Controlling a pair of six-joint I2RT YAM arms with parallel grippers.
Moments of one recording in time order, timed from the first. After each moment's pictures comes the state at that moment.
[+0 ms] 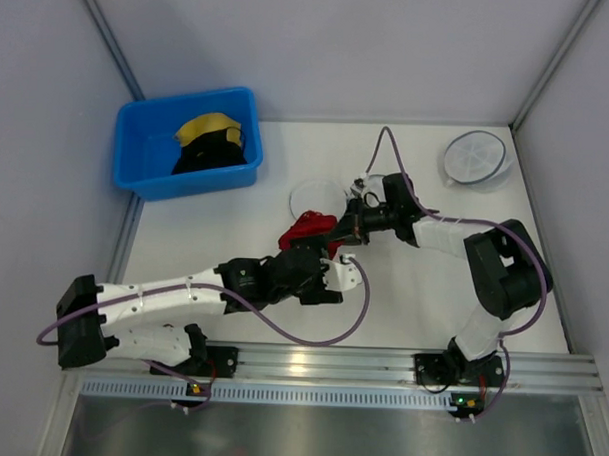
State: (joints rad) left arm -1.20 1.16 0.86 -0.32 -0.28 0.46; right arm 0.46 1.72 0.91 0.19 -0.99 0.96
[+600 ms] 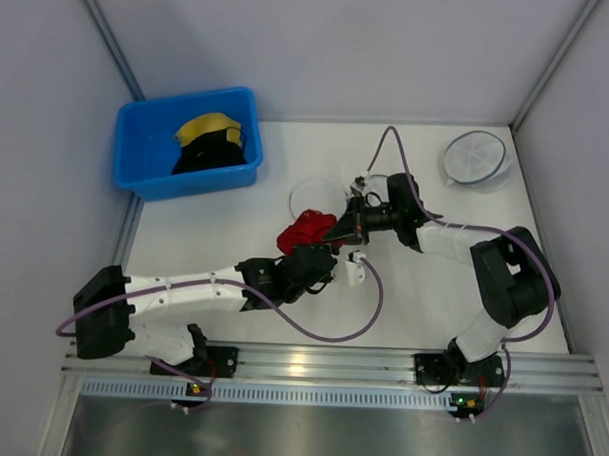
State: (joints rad) left arm -1.19 1.31 0.86 -0.21 -0.51 0.61; right arm 0.47 1.66 0.84 0.35 -1.05 1.12
